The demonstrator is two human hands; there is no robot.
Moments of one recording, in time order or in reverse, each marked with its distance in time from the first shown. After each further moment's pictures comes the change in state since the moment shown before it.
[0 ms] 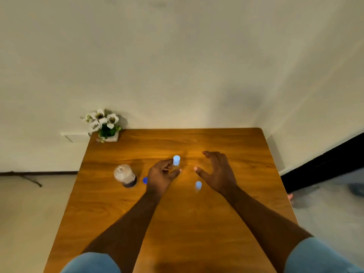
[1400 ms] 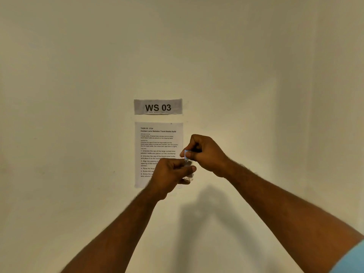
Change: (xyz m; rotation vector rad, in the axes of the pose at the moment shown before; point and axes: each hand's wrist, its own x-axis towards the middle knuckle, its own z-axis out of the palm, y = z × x) left_hand 0.019 0.452 -0.205 -0.388 -0.148 0.702; right_hand 0.135 -0.328 -0.405 0.482 0.247 -0.592
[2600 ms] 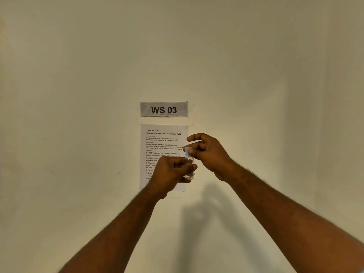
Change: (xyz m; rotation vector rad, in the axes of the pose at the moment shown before) left_hand 0.001 0.010 -0.007 0.006 0.068 0.039; right_hand 0.002 -0.010 0.005 0.201 0.042 0.085
